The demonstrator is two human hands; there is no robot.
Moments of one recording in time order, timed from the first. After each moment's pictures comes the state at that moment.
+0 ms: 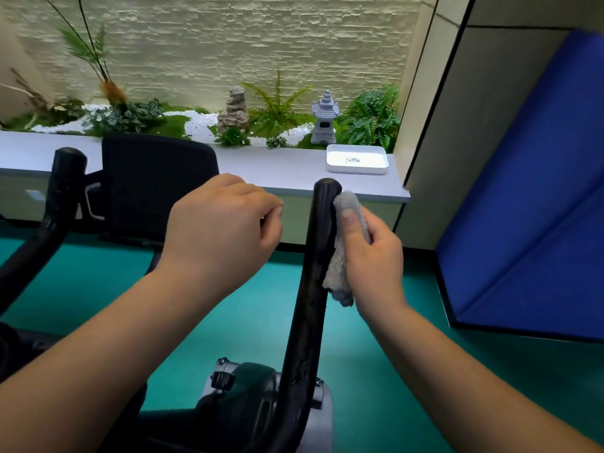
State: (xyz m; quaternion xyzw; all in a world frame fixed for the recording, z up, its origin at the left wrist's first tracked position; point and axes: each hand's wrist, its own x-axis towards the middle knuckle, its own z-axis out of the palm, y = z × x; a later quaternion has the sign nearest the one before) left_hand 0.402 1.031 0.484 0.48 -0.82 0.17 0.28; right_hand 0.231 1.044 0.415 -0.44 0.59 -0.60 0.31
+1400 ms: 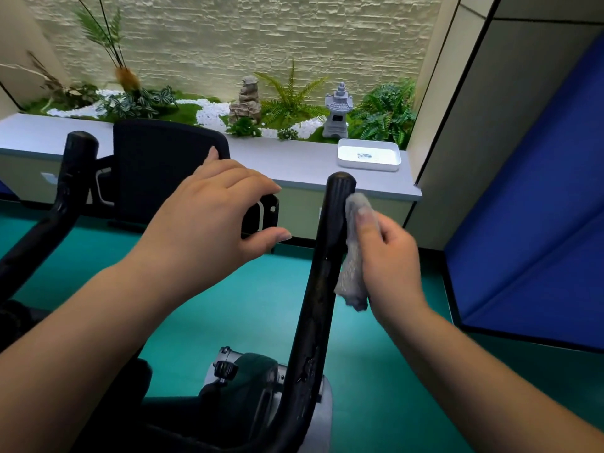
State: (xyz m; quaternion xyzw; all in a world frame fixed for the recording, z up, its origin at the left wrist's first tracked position) left_hand 0.428 1.030 0.492 0.46 -0.86 0.09 0.19; right_hand 0.226 1.054 0.422 -0.42 0.57 -0.58 0.40
